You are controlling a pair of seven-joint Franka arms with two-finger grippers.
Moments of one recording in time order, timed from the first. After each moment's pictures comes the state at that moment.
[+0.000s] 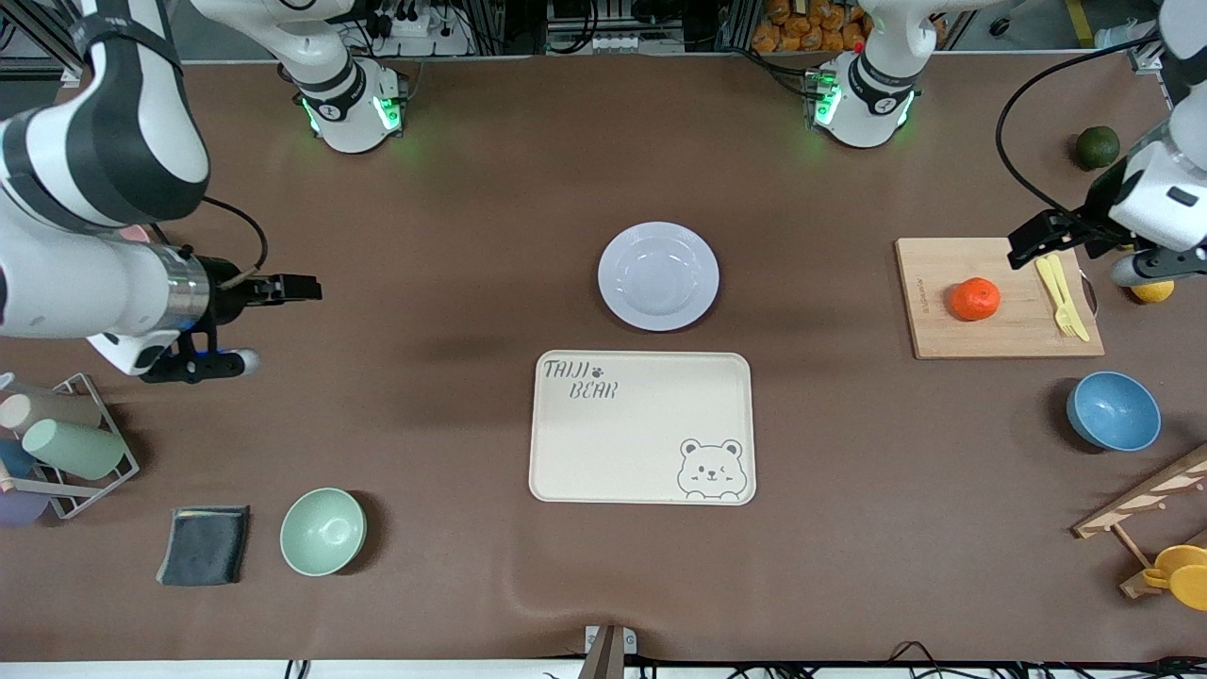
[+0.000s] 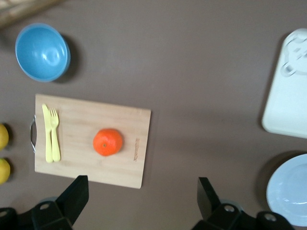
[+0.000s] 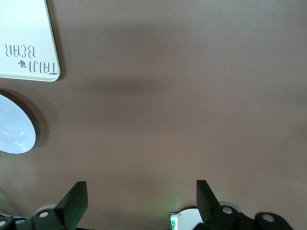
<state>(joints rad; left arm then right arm) 0.10 -0.14 -0.10 -1.95 0.03 1.78 -0.15 0.07 0.32 0.07 -1.46 0.18 1.41 0.09</state>
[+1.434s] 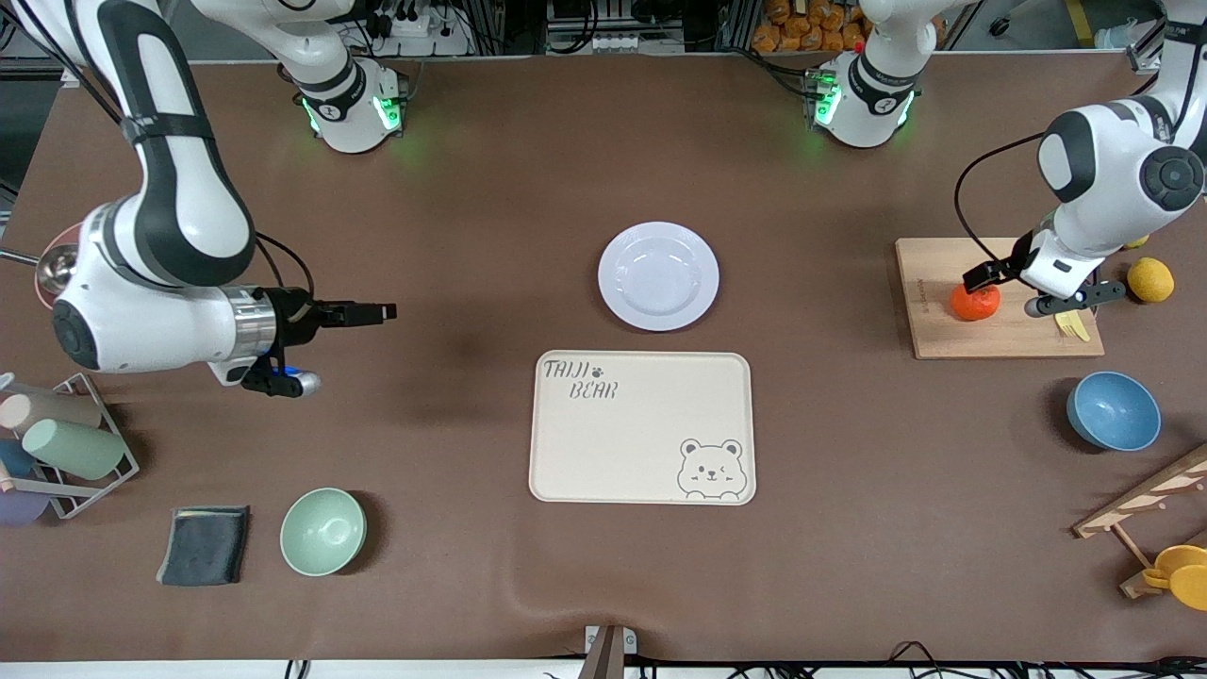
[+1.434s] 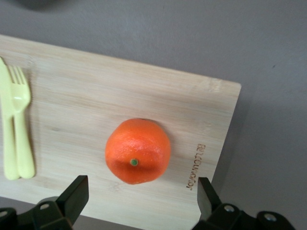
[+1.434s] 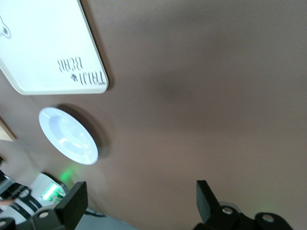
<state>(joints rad) 0.33 0.02 -0.10 -2.48 0.09 2.42 -0.04 0.05 0.33 0.07 -1.79 0.55 1.72 0.08</state>
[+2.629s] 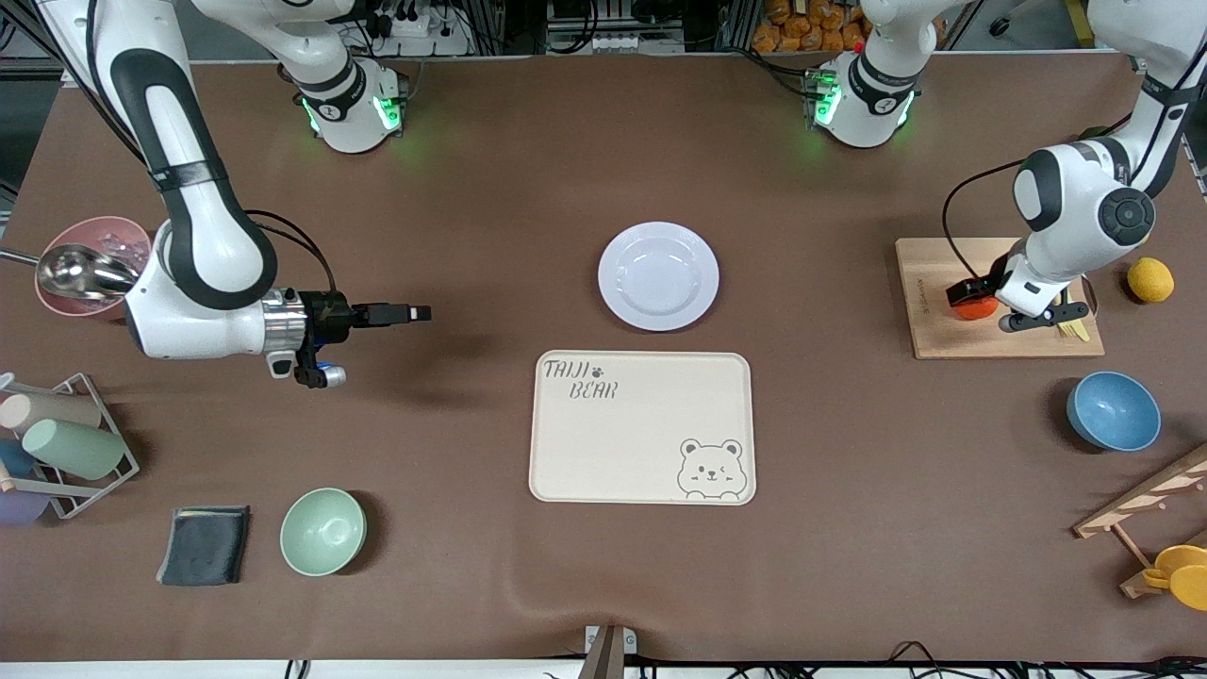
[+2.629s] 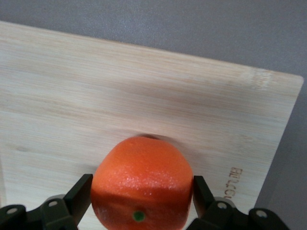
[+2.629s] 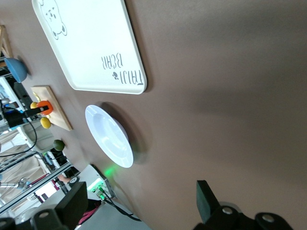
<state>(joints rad) 0.38 0.20 -0.10 -2.49 0.16 2.59 -0.04 0.03 0.33 0.07 -2.02 0.89 1.86 -0.25</state>
